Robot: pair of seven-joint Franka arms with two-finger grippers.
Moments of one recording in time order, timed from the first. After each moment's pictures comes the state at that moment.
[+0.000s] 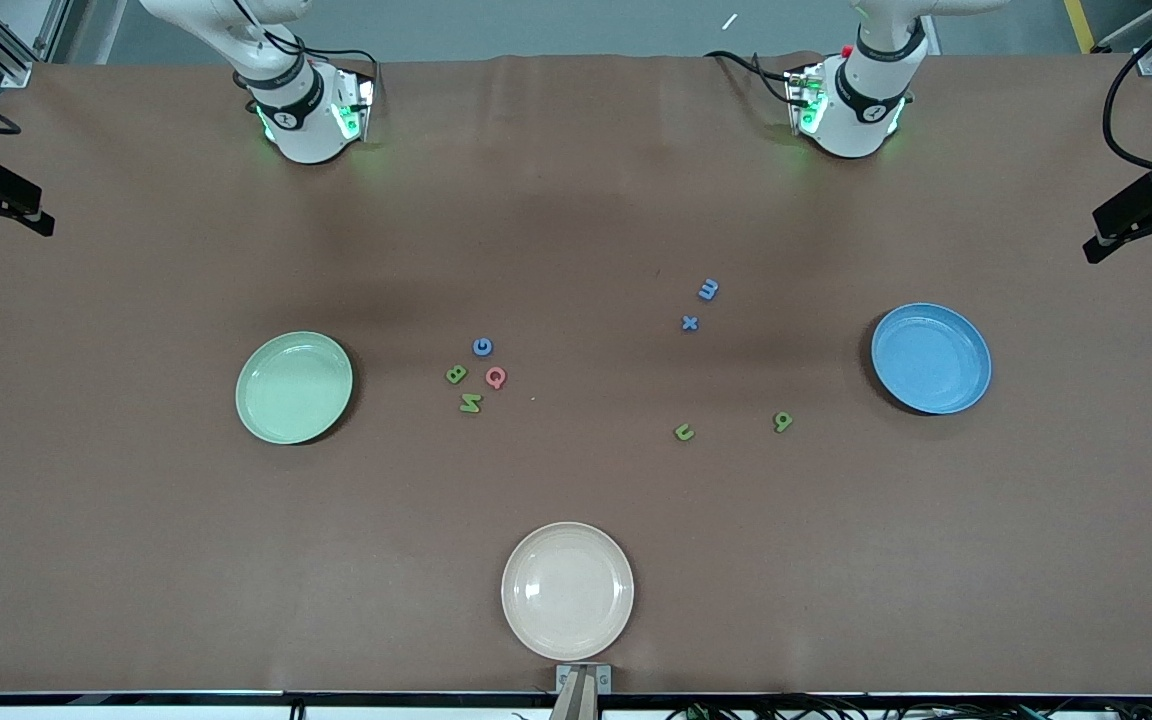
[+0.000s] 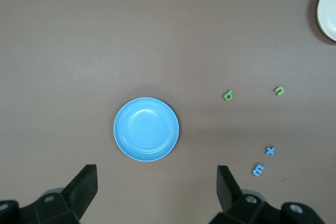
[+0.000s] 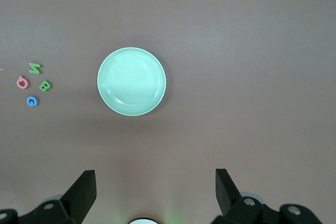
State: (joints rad) left arm -0.03 -0.04 0.06 -1.54 -0.04 1.59 0.02; right arm 0.00 -0.09 -0.11 -1.62 -0.01 1.48 -0.17
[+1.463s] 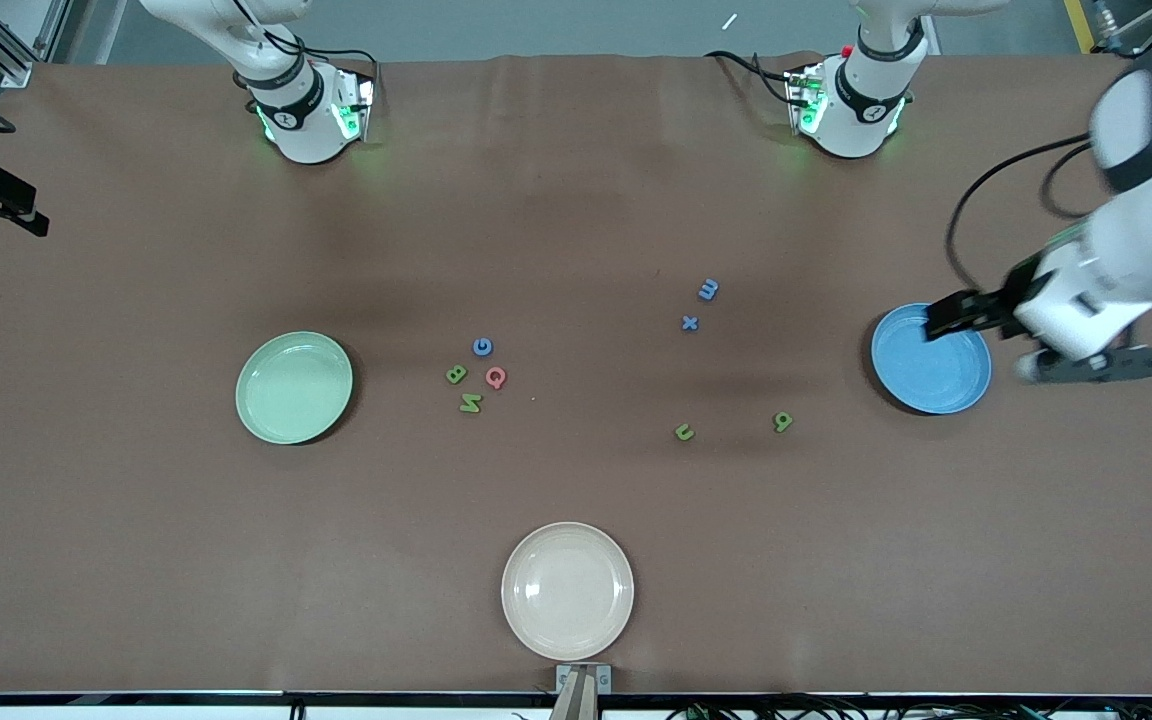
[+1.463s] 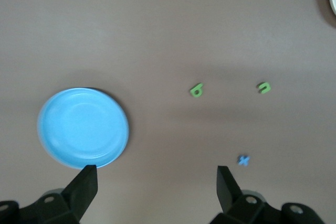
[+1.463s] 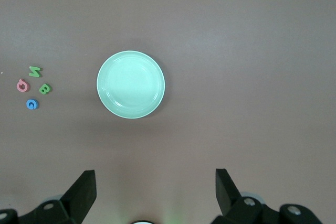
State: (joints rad) left arm -0.05 0.16 -0.12 -1.70 -0.08 1.81 -0.22; right arm -0.01 -0.09 -0.11 -1.61 -0.01 1.49 -0.17
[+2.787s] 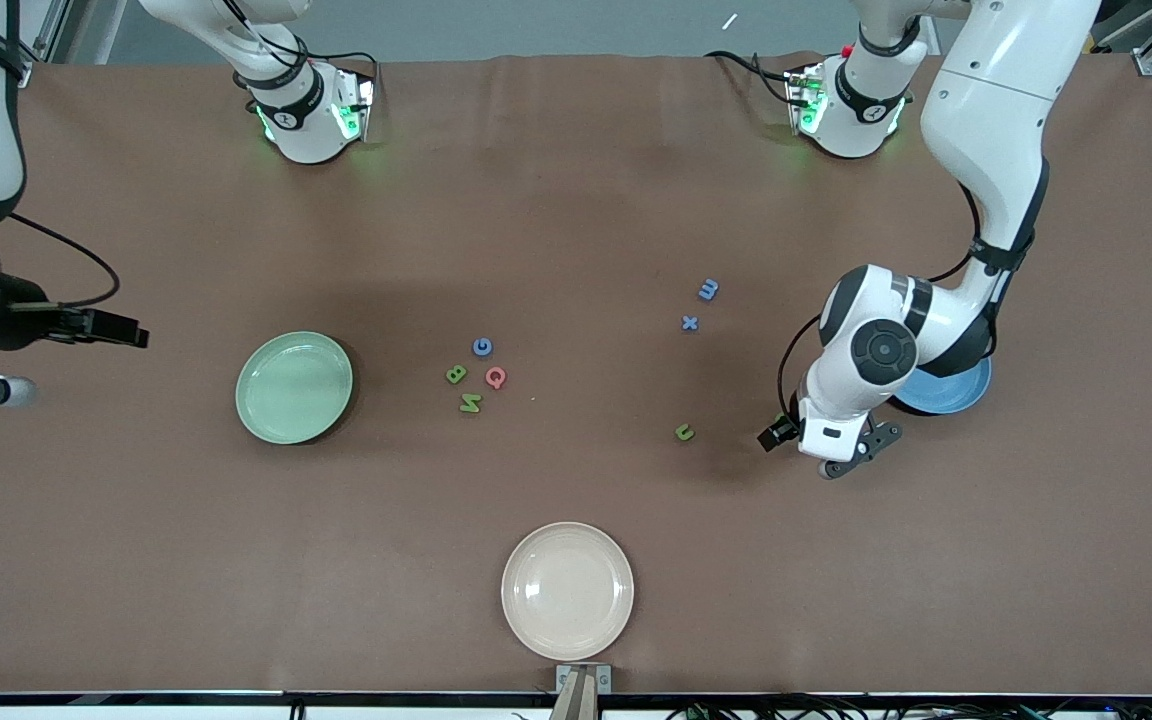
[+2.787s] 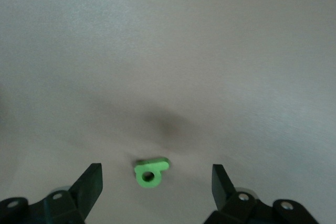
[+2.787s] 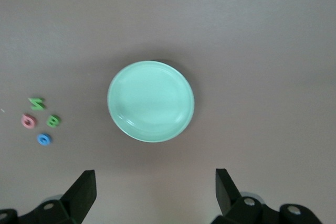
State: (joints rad) left arm -0.16 0.59 -0.17 -1.84 0.17 2.42 -0.97; right arm 0.03 0.21 -0.10 -1.57 0.11 1.61 0.06
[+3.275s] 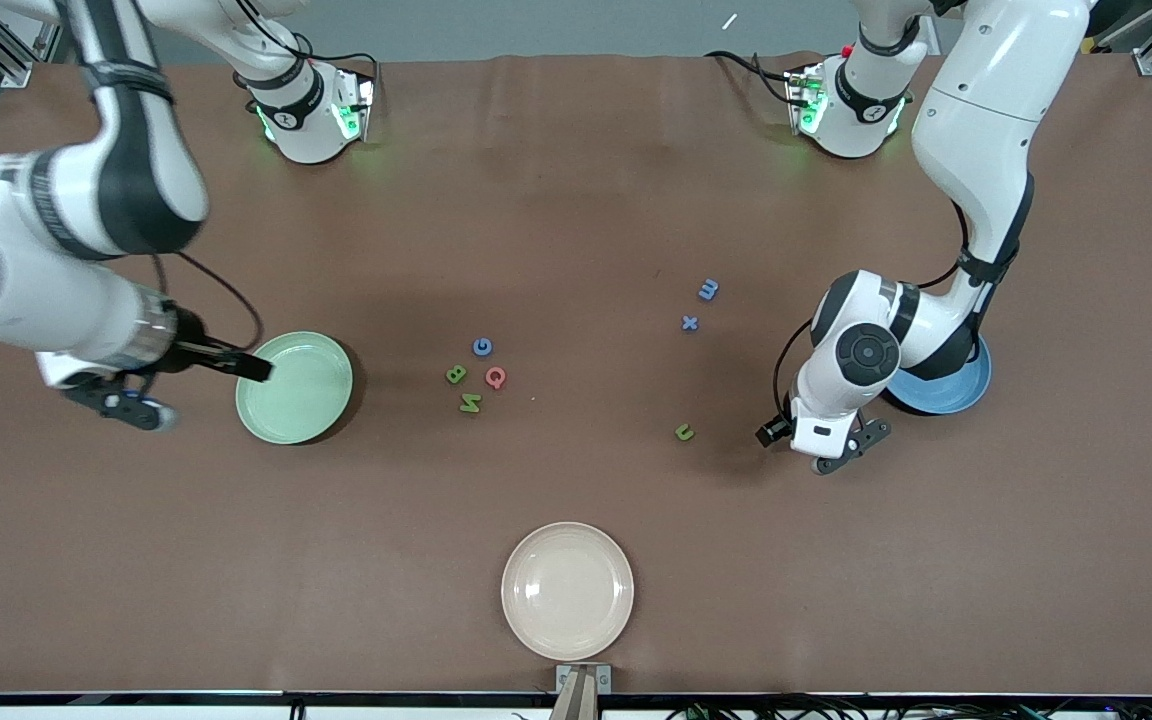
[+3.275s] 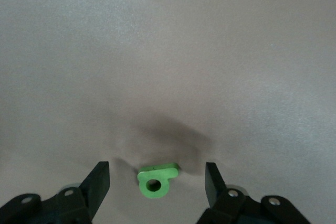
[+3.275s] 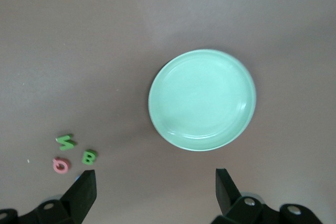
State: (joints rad) left arm -0.16 0.62 -0.17 -1.87 0.19 2.48 -0.99; right arm 0.24 0.22 -0.09 -1.79 0.11 1.88 0.54
